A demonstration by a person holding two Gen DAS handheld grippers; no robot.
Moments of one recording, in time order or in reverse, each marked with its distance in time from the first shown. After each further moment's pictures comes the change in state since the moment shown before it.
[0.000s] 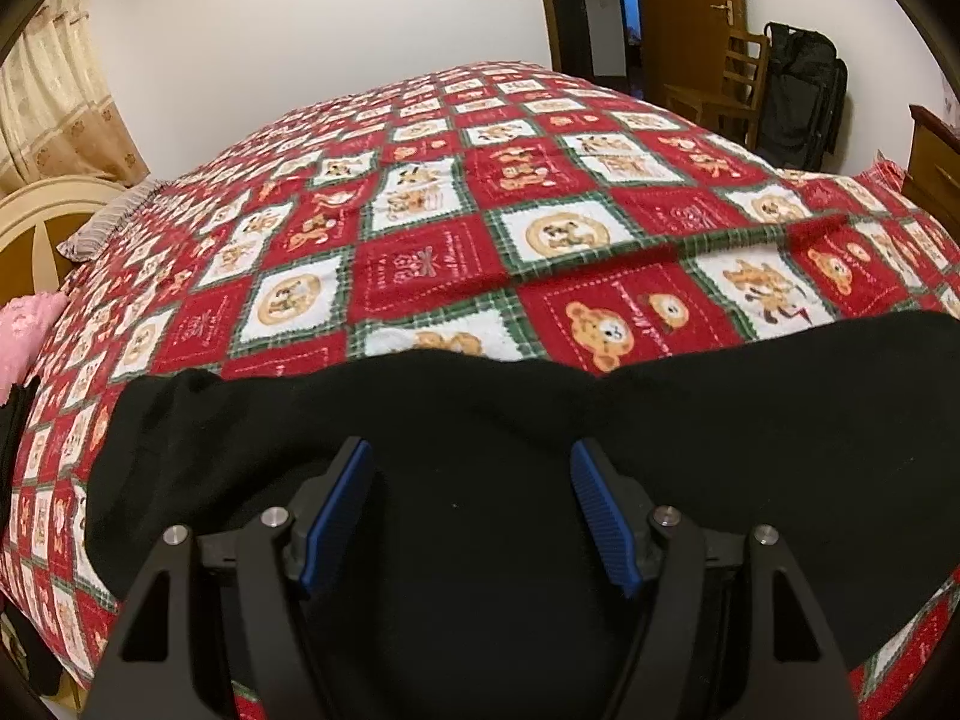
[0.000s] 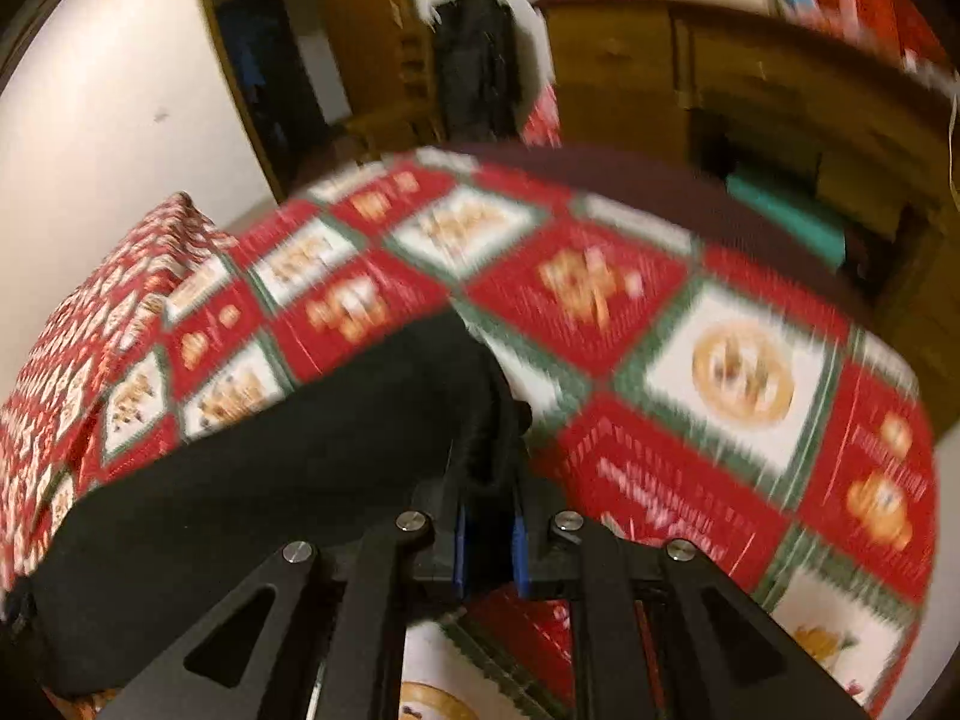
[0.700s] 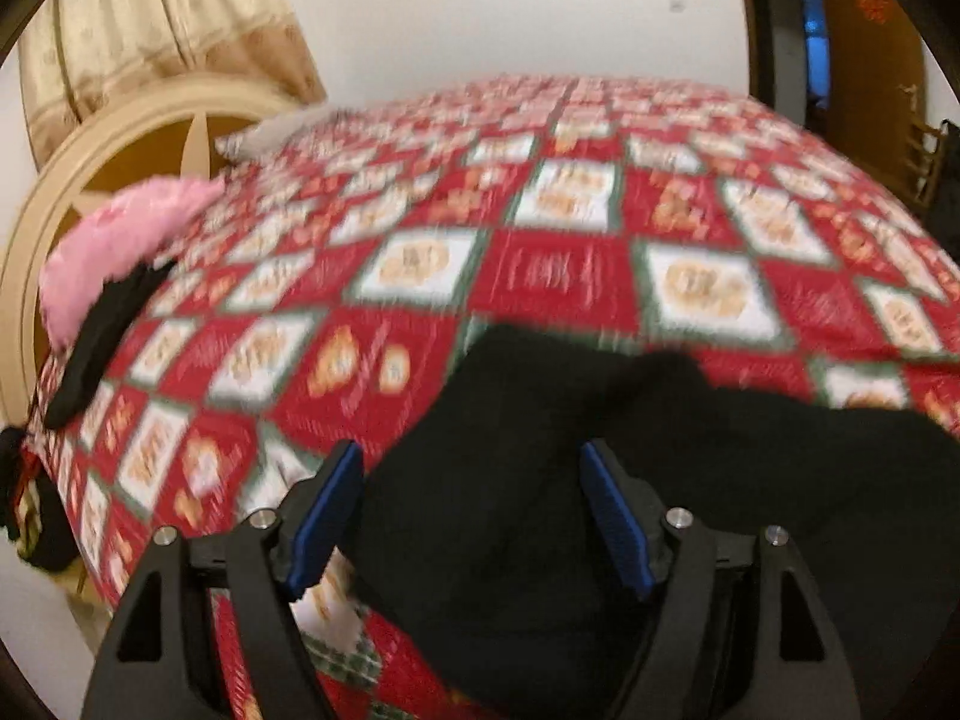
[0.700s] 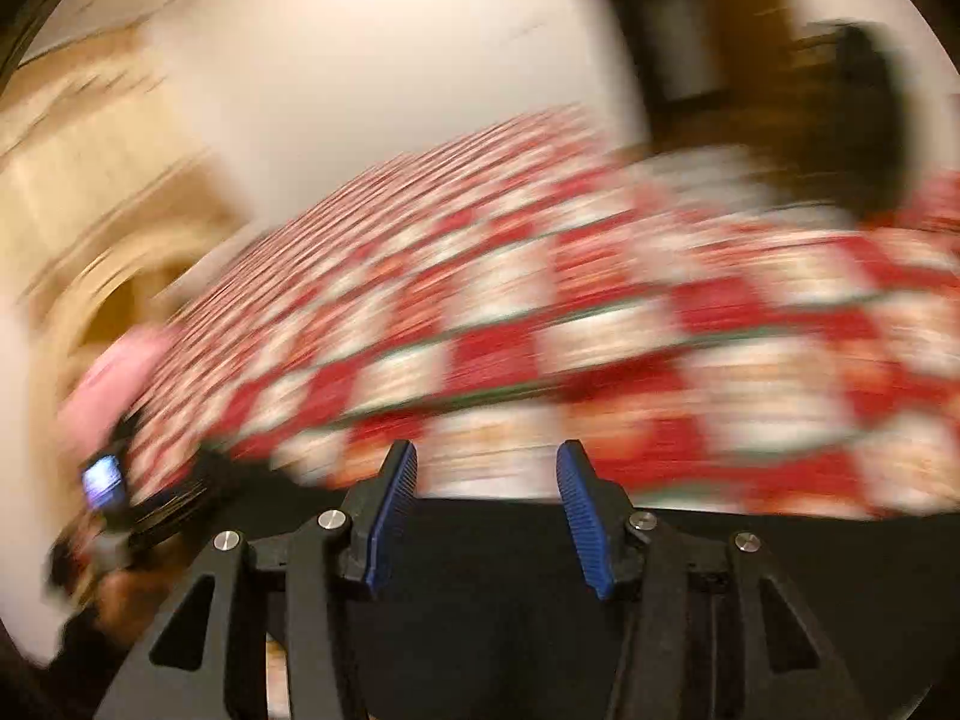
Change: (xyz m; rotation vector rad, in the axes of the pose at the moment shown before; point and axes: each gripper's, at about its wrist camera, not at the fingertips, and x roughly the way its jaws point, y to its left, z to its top) left arm 0.028 0.185 -0.035 -0.316 0.043 0.300; right arm -0.046 0.369 -0.092 -0.650 0.229 0.825
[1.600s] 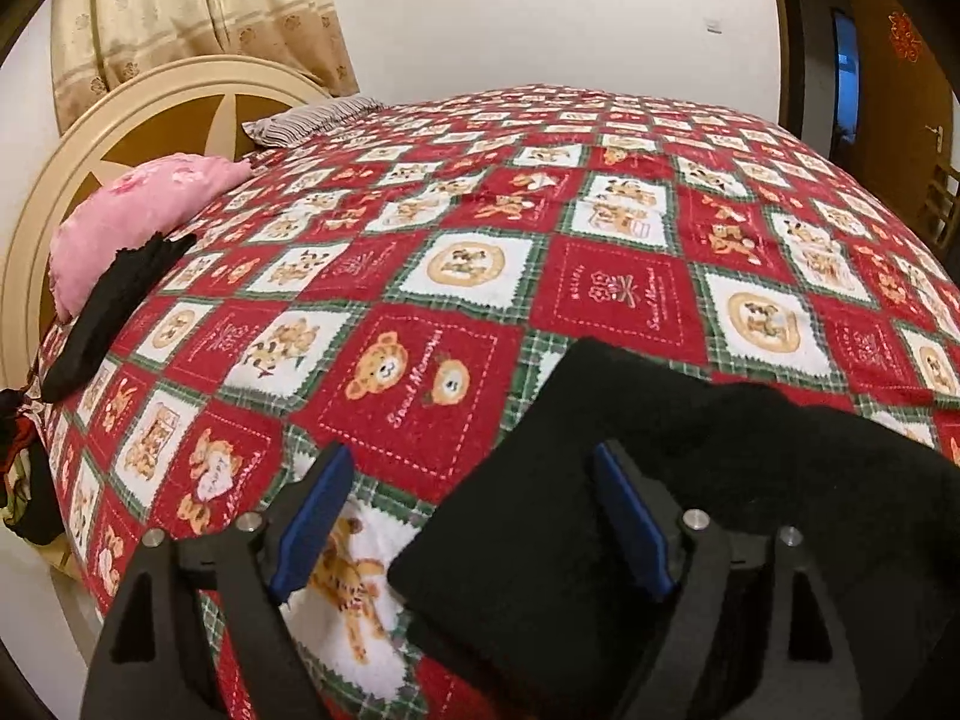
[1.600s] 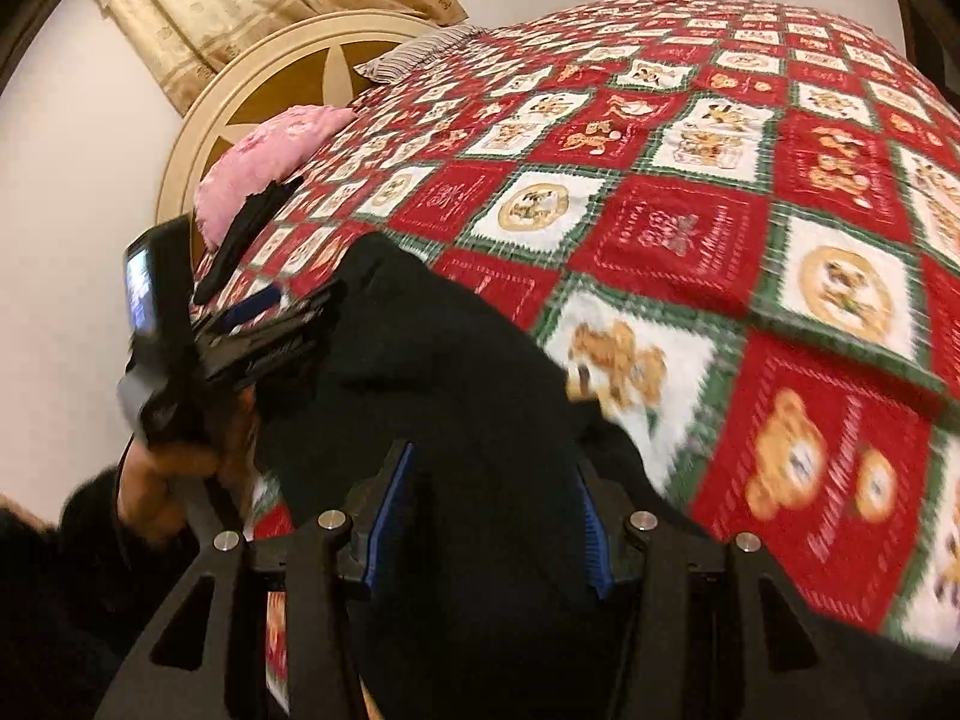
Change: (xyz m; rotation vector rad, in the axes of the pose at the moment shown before) left arm 0.011 0.027 0.006 -0.082 -0.044 0.021; right arm 0.161 0.107 -0.014 -0.223 0.317 0.286
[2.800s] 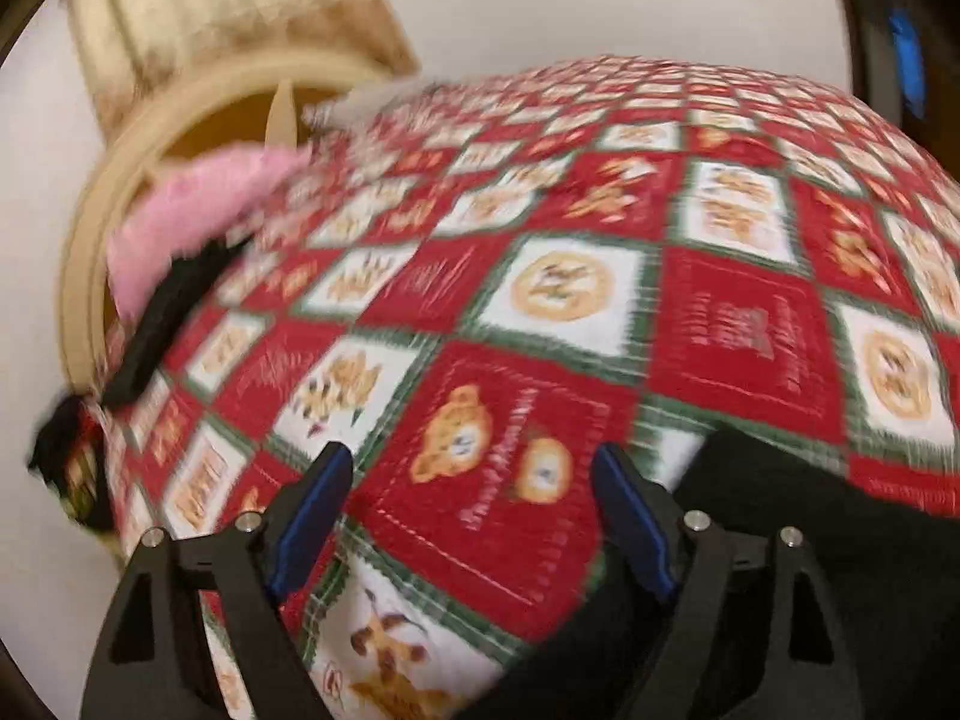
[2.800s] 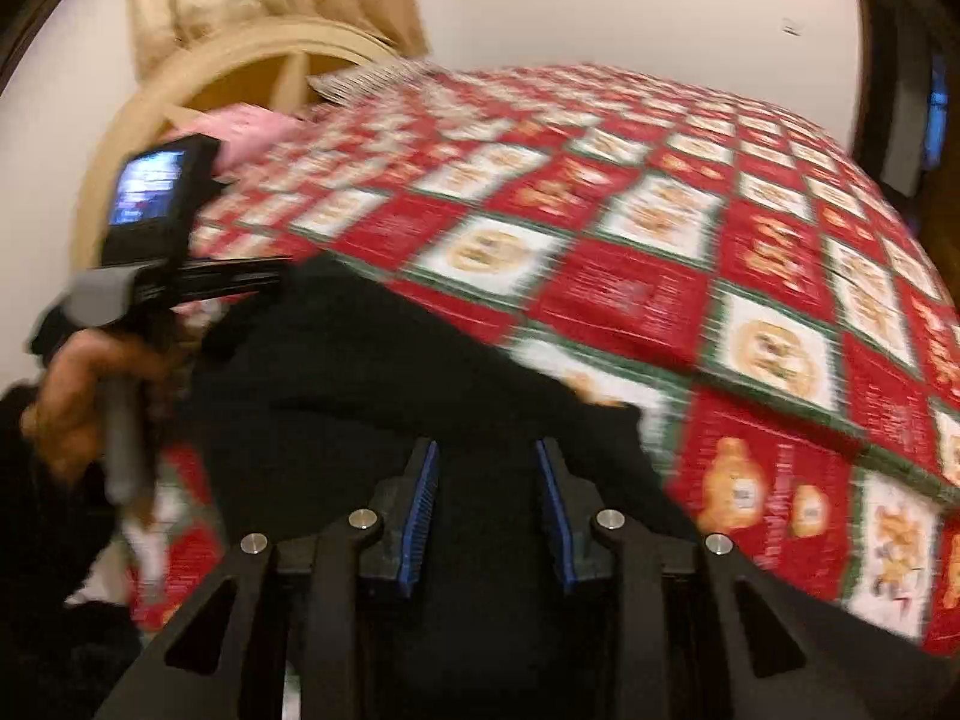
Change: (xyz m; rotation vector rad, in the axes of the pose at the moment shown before) left arm 0.046 0.017 0.037 -0.040 0.090 0.193; right arm 0.000 0.048 -0.016 -0.168 -0.141 -0.250
